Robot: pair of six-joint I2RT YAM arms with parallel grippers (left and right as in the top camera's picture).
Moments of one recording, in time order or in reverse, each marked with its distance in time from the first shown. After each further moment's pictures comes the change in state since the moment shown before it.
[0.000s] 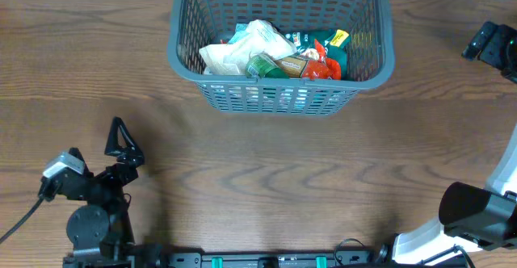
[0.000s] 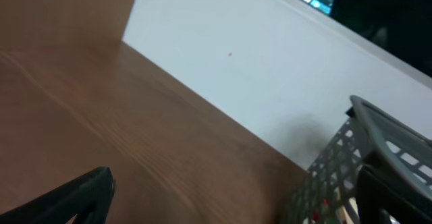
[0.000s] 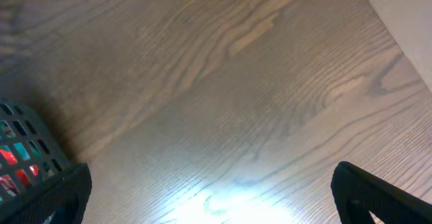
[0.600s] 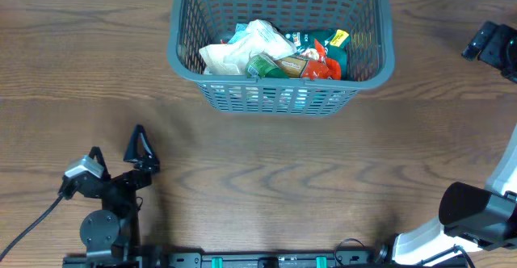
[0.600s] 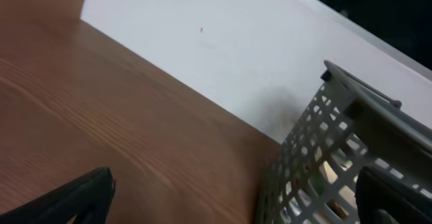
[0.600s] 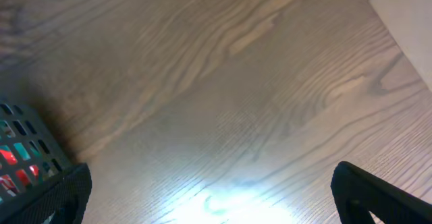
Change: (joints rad) left arm -0.010 -0.130 -0.163 0.052 0.135 0.000; right arm 0.000 0.000 0.000 0.000 0.000 0.000
